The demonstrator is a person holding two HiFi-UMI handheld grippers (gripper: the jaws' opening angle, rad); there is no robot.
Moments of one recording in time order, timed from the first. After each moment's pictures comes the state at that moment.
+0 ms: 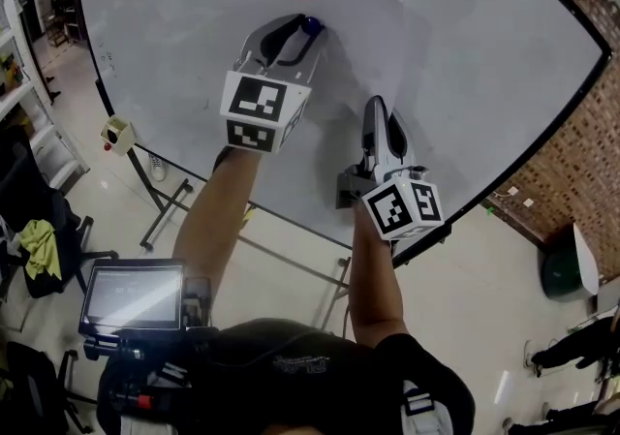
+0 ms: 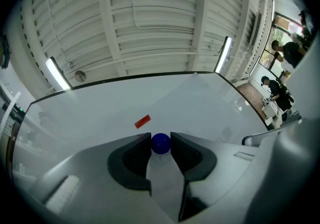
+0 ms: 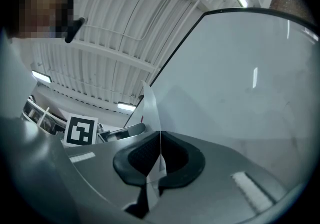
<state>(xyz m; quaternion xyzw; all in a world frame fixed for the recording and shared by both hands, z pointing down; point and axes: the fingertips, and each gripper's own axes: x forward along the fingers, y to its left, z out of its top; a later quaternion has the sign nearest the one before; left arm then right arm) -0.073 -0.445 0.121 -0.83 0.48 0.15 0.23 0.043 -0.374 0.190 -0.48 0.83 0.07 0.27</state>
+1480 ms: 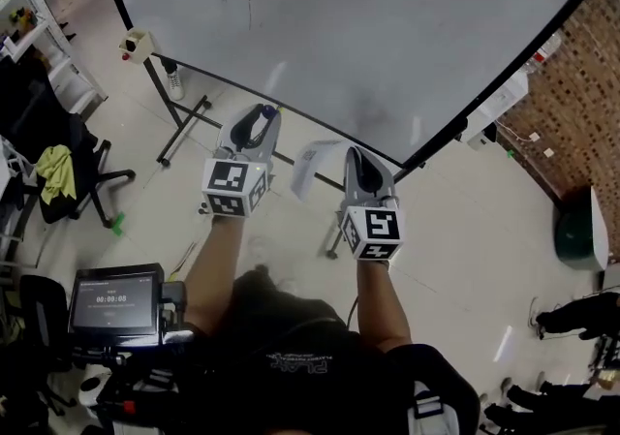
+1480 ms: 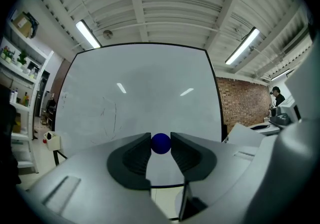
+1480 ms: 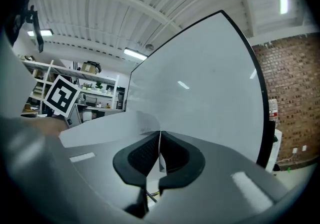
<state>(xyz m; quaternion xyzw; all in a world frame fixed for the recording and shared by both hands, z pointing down) -0.097 -0.241 0.431 -0.84 0.54 0.03 -0.01 0.066 -0.186 0.452 -0.56 0.83 0.00 -0.04</state>
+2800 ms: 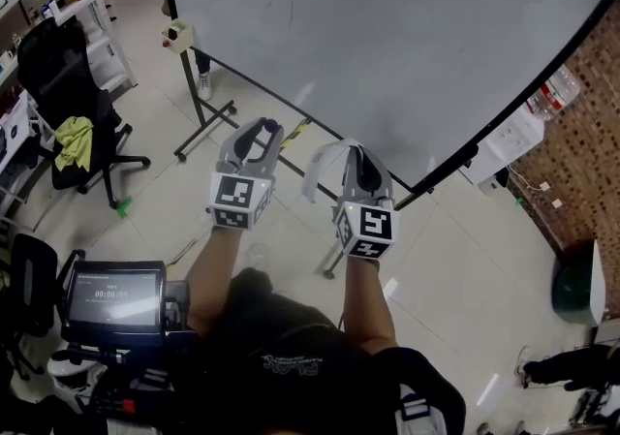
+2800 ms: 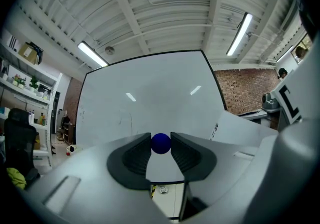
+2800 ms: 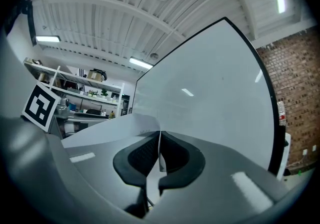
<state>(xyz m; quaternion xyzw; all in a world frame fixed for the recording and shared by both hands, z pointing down) -0.146 -0.209 0.438 -0.79 0.61 0.01 0.05 0.021 -0.206 0.440 -0.53 0.85 0.02 0.00</state>
